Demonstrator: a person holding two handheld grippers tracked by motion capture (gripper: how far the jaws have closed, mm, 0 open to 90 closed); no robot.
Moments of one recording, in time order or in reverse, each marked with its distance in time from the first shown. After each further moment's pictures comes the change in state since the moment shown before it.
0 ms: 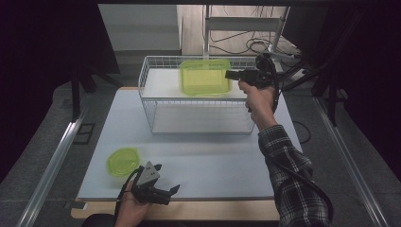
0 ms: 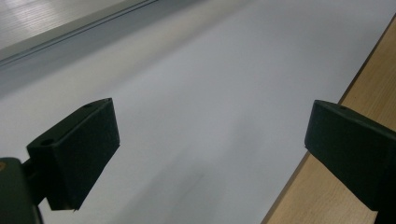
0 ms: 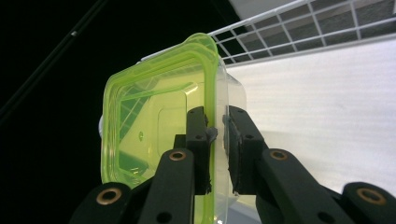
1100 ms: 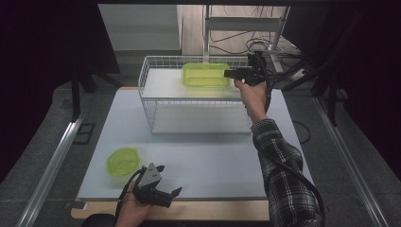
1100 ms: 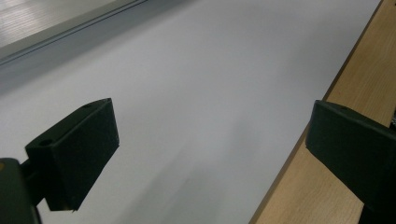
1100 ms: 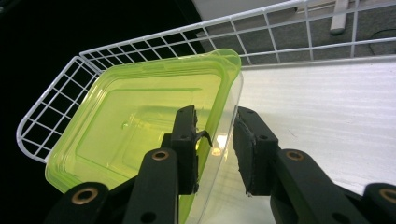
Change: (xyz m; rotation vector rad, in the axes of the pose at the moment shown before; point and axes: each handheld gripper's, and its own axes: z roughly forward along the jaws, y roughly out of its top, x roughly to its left) left arm -0.004 0.001 0.002 -0.004 -0.039 0.029; right arm -0.010 0.009 0.029 0.027 -0.174 -0.094
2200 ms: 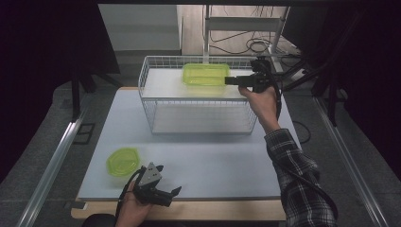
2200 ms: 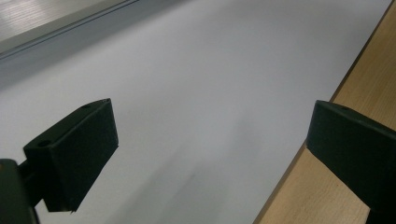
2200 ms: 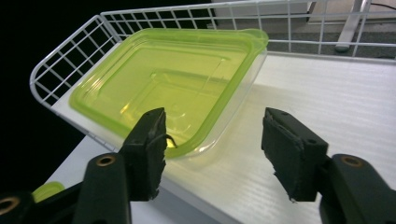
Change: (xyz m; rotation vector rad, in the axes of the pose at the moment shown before) left arm 0.001 0.000 0.001 0.018 0.022 -0.017; right arm 0.007 -0.015 -0.030 0.032 0.022 -0.203
